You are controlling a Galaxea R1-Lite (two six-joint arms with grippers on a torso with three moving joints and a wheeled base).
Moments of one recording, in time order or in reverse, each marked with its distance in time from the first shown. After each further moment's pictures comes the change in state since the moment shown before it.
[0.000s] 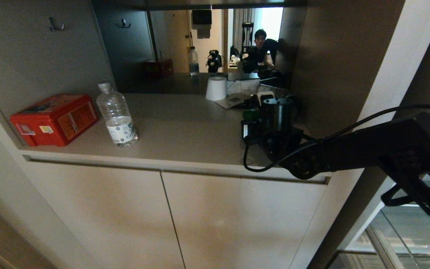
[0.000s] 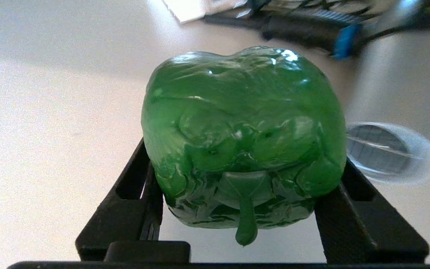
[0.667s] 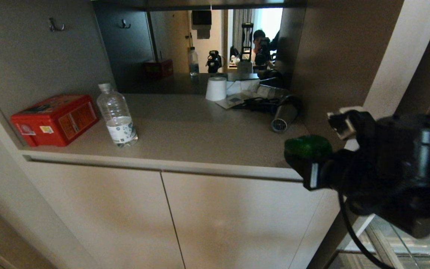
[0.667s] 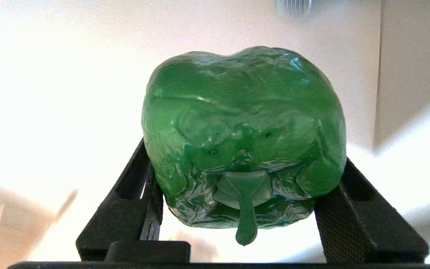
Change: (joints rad) left arm 0.000 0.000 0.000 0.000 0.000 0.000; right arm 0.116 -0.741 0.831 0.114 0.056 0.124
